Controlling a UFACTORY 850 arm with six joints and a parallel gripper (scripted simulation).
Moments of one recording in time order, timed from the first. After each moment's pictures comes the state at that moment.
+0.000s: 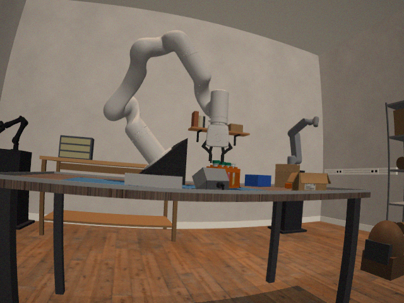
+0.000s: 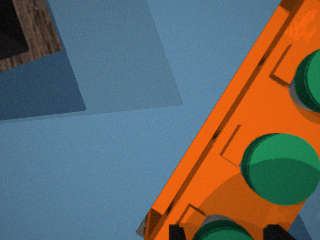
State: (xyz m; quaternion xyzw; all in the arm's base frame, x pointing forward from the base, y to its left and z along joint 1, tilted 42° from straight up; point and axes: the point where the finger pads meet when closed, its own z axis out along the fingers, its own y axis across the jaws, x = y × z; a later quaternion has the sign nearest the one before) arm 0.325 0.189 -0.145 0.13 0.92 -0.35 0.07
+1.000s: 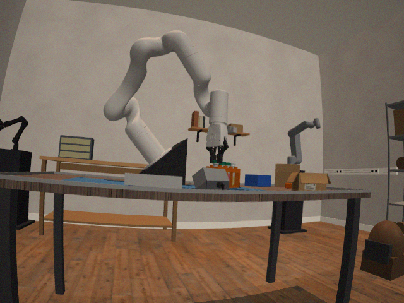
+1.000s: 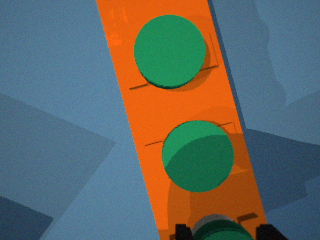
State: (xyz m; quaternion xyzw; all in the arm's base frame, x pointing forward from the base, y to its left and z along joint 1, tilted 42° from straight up) arm 0.324 0.189 -0.145 0.49 0.80 -0.29 0.21
